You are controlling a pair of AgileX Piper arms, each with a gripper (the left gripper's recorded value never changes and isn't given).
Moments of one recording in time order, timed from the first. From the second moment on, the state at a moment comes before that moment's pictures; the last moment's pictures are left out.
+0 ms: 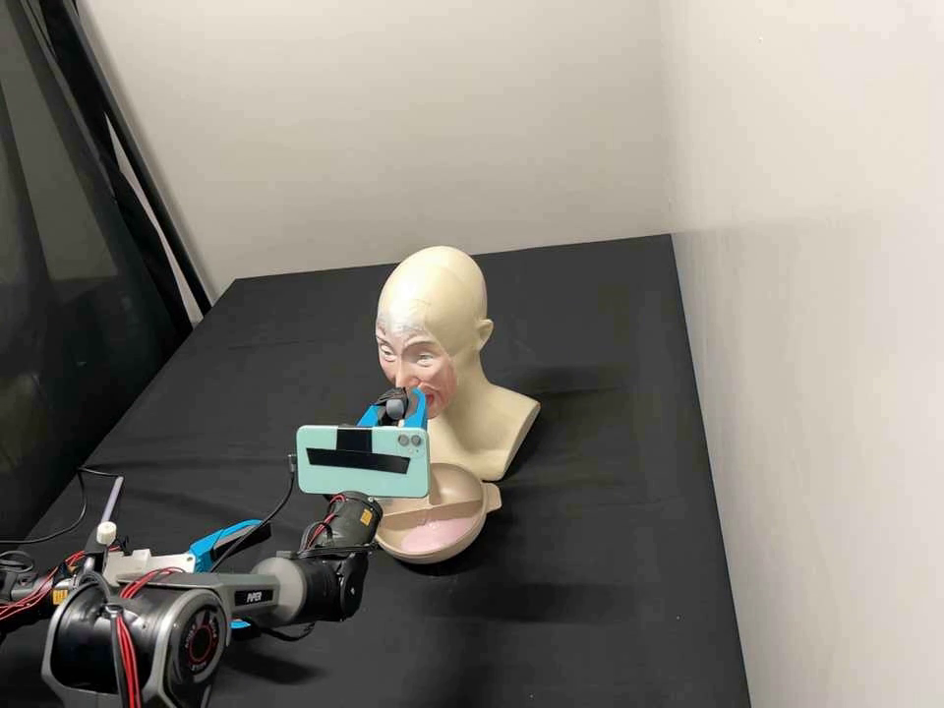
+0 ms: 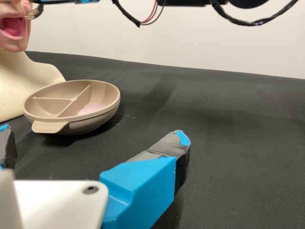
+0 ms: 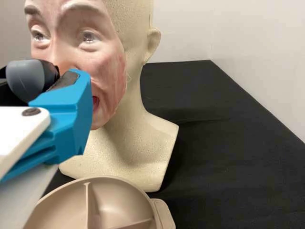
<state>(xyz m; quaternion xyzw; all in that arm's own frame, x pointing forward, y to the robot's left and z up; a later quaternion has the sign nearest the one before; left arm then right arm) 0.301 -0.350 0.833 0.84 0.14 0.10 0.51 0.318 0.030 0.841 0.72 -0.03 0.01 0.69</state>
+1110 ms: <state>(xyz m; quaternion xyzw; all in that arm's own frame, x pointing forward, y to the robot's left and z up) 0.300 -0.345 0.833 0.84 0.14 0.10 0.51 0.324 0.043 0.832 0.73 -0.01 0.00 0.68</state>
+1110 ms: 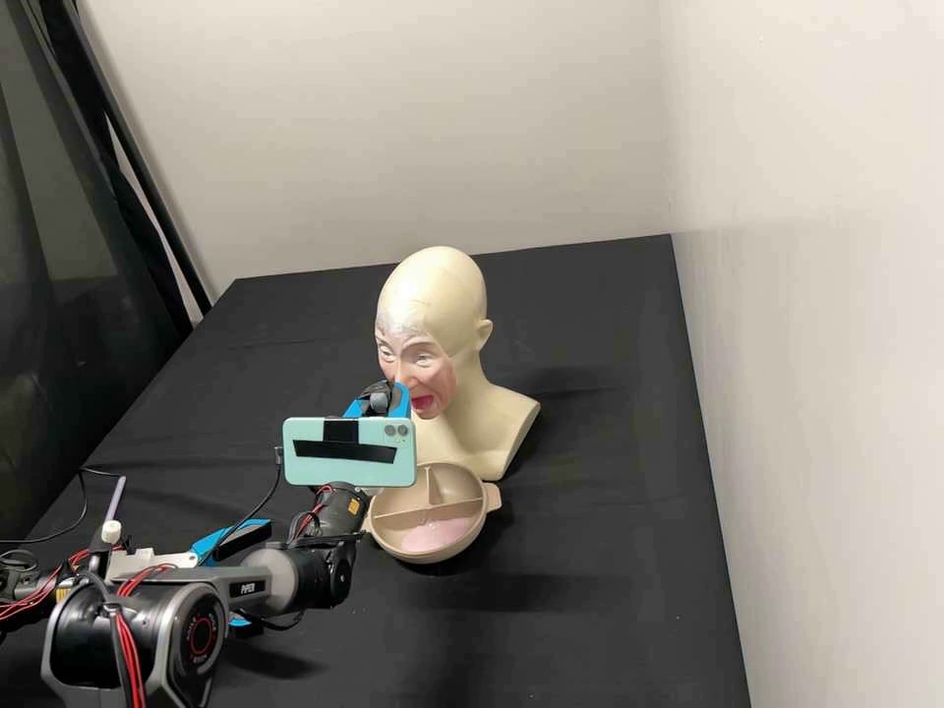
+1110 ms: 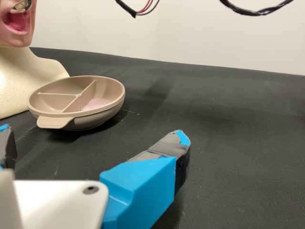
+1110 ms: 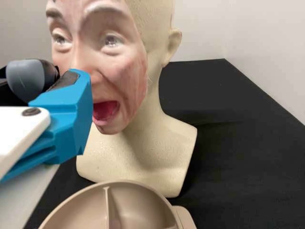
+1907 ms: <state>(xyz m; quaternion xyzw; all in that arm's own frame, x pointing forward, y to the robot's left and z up) 0.300 -0.345 0.833 0.84 0.14 0.10 0.51 0.326 0.034 0.821 0.73 -0.01 -0.03 0.68</state>
